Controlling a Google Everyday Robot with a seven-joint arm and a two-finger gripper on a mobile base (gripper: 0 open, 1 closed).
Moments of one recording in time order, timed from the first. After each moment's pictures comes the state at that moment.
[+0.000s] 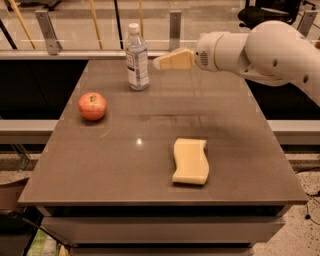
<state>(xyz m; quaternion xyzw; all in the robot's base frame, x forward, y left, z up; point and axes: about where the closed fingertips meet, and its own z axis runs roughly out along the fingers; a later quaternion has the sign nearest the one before) 0.709 -0.061 0.969 -0.31 0.73 0.18 0.58</state>
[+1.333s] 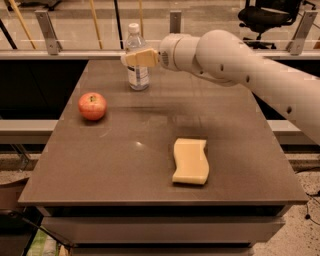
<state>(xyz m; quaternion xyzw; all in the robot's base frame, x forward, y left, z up) 0.745 0.023 0.960 -0.29 0.72 0.20 0.60</state>
